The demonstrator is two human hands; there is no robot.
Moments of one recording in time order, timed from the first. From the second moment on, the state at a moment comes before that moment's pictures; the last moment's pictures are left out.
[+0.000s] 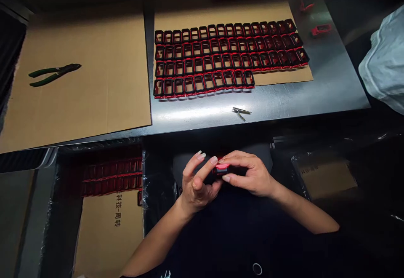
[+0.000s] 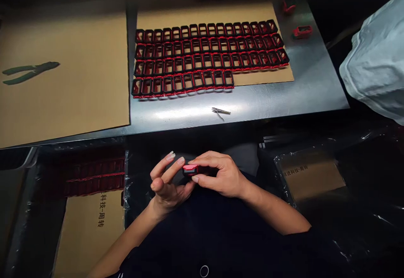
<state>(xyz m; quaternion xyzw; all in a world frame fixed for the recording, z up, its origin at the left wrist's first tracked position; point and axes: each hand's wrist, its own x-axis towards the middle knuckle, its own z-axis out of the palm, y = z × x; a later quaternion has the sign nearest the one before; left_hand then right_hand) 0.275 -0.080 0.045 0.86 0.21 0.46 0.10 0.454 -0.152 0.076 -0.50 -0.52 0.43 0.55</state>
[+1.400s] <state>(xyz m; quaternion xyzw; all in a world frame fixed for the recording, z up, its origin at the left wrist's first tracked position) 0.276 -0.086 0.065 0.64 0.33 0.32 0.62 0.436 -0.153 0.065 -0.51 -0.59 0.35 0.52</state>
